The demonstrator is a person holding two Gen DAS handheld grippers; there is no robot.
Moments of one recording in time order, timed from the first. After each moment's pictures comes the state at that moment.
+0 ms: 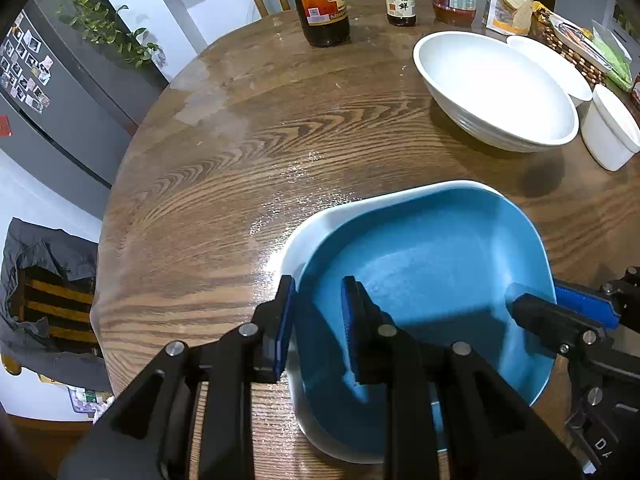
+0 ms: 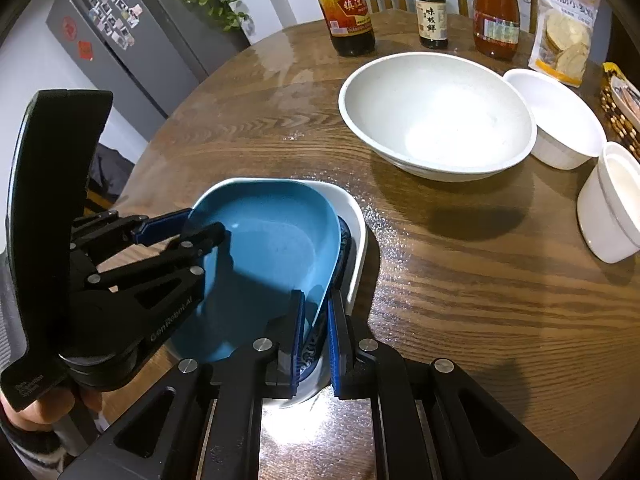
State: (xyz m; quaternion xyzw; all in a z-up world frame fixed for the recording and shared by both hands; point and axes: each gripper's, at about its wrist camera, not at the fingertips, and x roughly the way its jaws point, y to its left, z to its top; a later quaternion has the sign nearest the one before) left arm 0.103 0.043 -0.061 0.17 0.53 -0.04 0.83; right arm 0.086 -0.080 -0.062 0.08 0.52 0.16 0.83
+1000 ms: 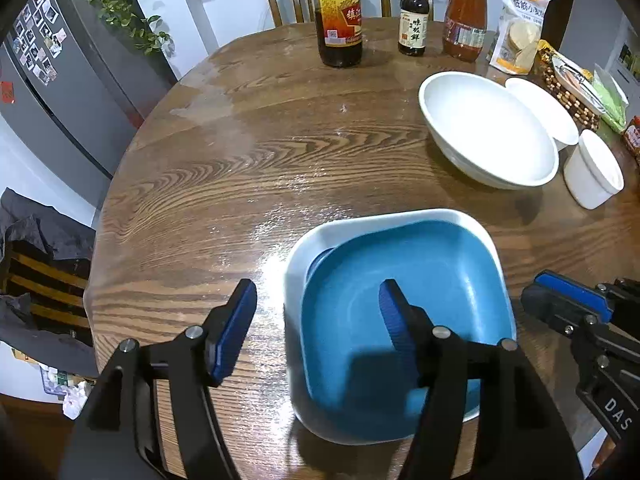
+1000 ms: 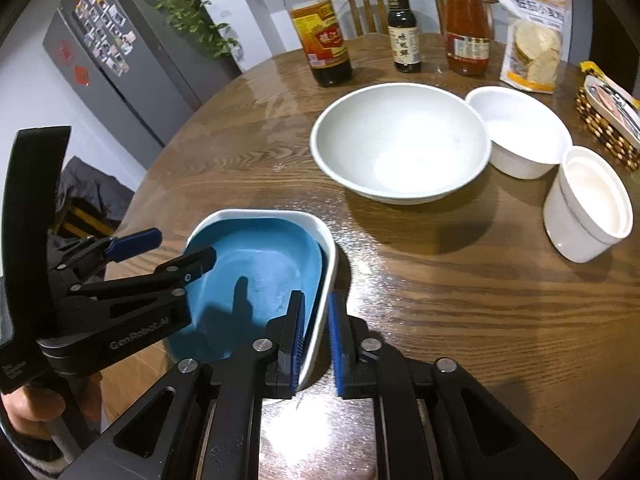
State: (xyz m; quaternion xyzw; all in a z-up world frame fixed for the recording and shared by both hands) left arm 0.098 0.050 -0.037 0.10 0.52 -0.05 0.85; right arm 0.062 -0.103 -0.039 0.10 0.49 0.13 0.86
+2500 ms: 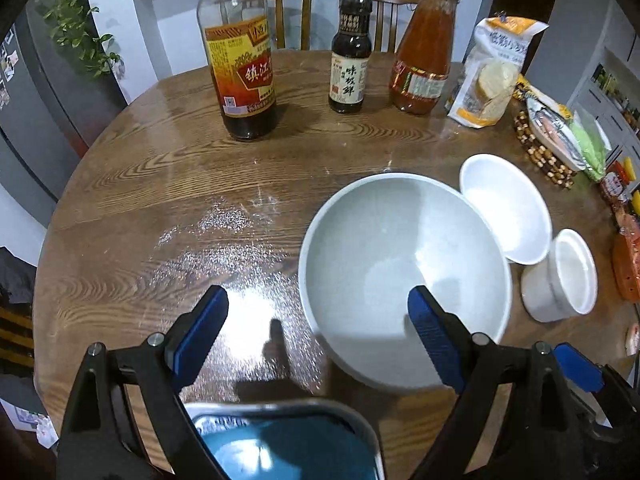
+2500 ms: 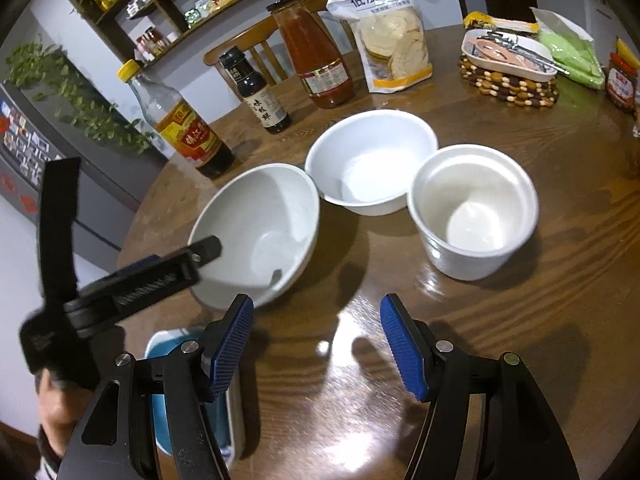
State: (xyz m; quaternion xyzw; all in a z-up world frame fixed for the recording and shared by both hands) left arm 0.193 -0.034 -0.032 0.07 0.50 -0.12 0.86; right arm 0.094 -0.199 -0.035 0.25 0.44 0.00 0.86
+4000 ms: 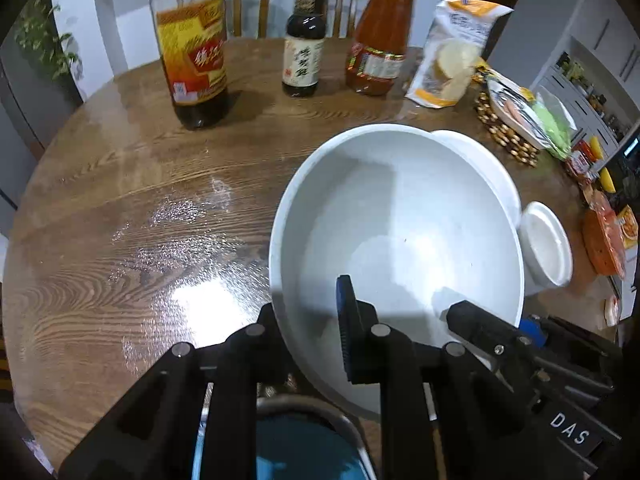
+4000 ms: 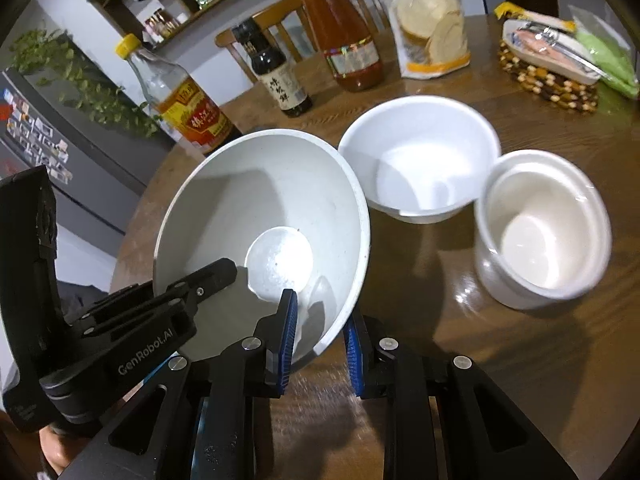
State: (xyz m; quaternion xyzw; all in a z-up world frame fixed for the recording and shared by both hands) left arm 0.177 -0.042 -0.038 0.05 0.51 -0.20 0.83; right arm 0.114 -0.191 -0.045 0.23 0.46 0.03 0.86
